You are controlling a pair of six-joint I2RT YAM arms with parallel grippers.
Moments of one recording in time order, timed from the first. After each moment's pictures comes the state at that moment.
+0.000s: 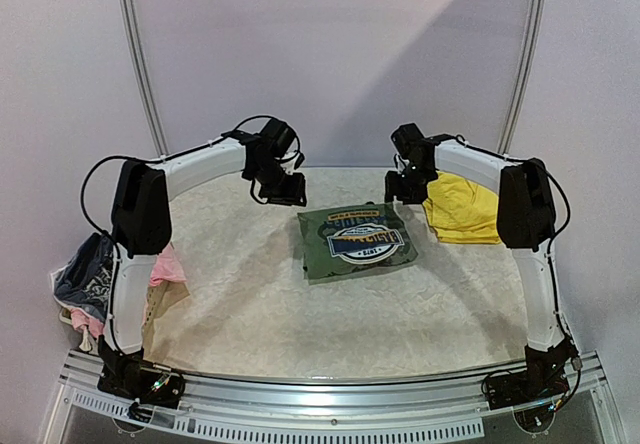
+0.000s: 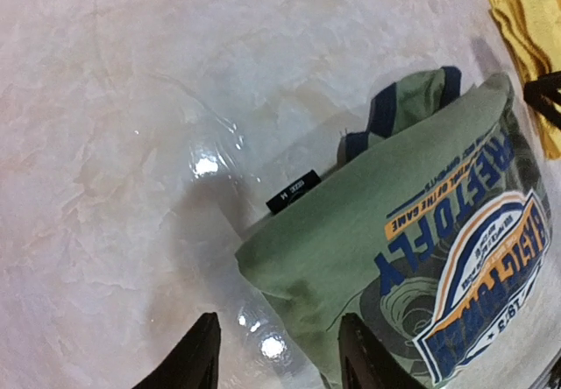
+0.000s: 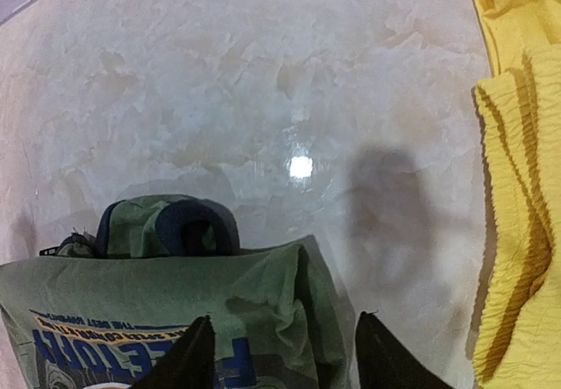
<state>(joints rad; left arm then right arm) -0.55 2.27 2.02 -0.81 0.11 -0.29 0.44 2.33 2.04 -0.81 0.03 0.47</state>
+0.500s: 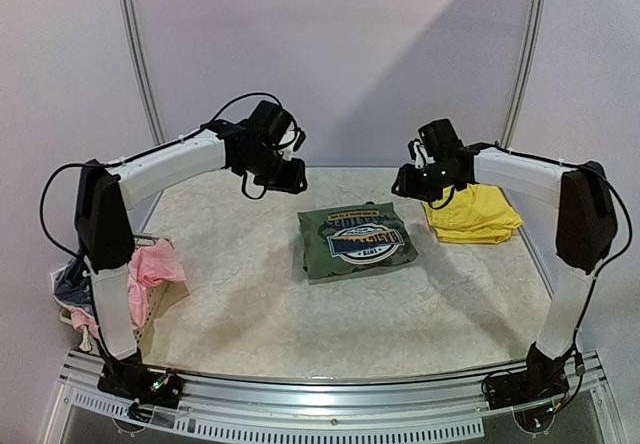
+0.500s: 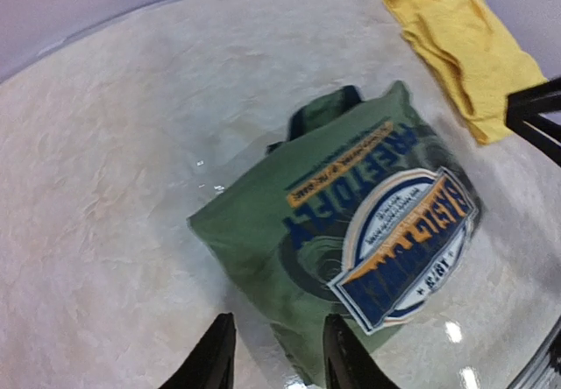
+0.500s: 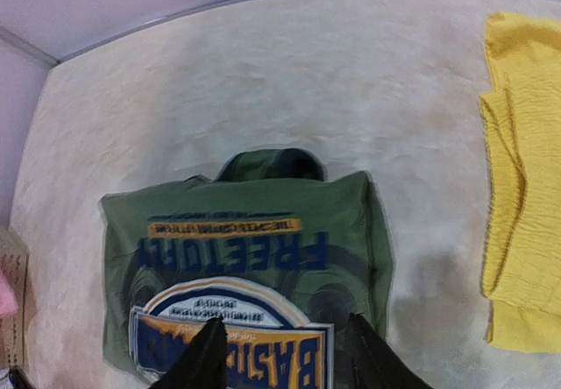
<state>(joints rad) -0.65 2.00 1.83 -0.72 -0.01 -0.28 0.46 1.88 1.51 -0.45 -0.07 0.47</state>
